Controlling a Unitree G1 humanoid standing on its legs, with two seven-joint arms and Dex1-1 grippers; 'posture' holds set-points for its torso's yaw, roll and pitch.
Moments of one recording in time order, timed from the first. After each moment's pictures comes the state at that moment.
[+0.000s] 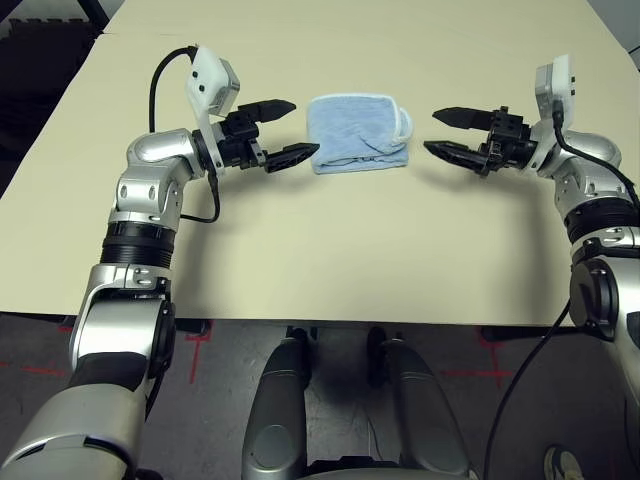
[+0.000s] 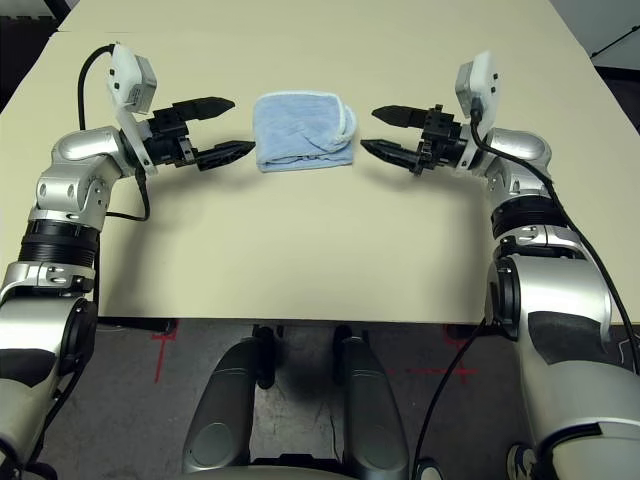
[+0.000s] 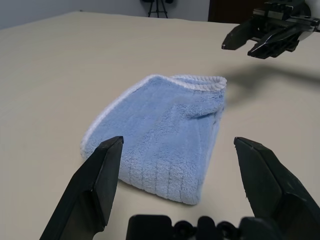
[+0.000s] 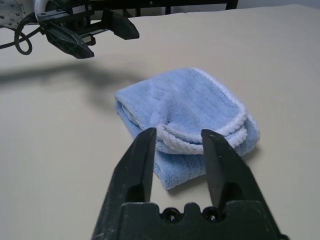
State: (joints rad) left arm -0.95 0.53 0.01 0.58 -0.29 0.08 -1.13; right arm -1.13 -0.53 -0.17 1.15 0.23 -0.29 1.42
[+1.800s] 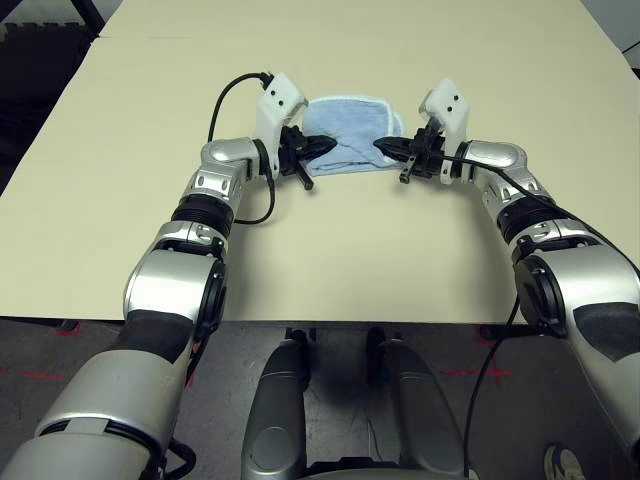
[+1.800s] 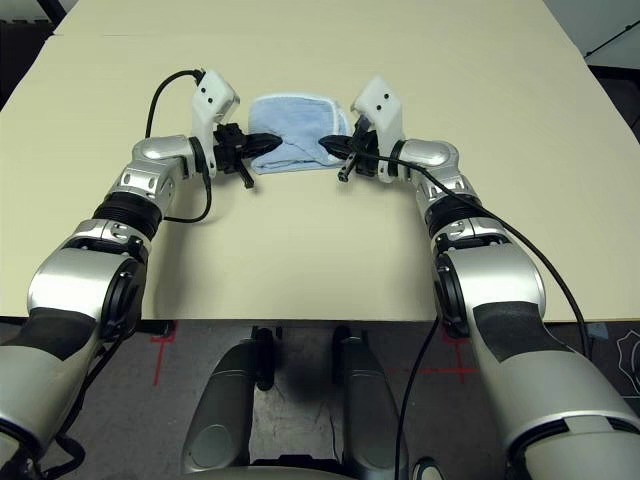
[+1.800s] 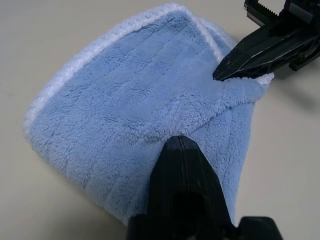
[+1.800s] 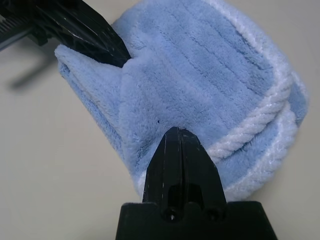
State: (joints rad) left arm -1.21 0.34 -0.07 1.16 0.00 -0.13 -0.98; right arm -1.20 -0.32 0.00 1.26 -0.06 -0.30 0.93
